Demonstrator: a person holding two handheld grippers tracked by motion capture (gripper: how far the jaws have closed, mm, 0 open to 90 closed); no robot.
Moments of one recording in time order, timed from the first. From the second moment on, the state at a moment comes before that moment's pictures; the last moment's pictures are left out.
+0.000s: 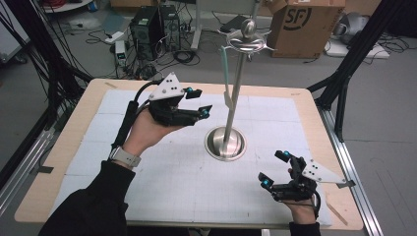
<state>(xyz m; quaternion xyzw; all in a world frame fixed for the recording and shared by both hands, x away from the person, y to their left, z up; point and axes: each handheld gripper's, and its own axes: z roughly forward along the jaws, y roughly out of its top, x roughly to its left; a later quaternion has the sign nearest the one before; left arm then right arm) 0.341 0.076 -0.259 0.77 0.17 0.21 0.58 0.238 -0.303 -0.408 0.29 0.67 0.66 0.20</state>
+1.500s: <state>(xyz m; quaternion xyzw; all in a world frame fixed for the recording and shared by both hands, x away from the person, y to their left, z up) 0.257 0.238 -0.382 0.71 0.26 0.22 0.62 0.245 -0.288 -0.410 0.28 0.68 0.65 0.19</state>
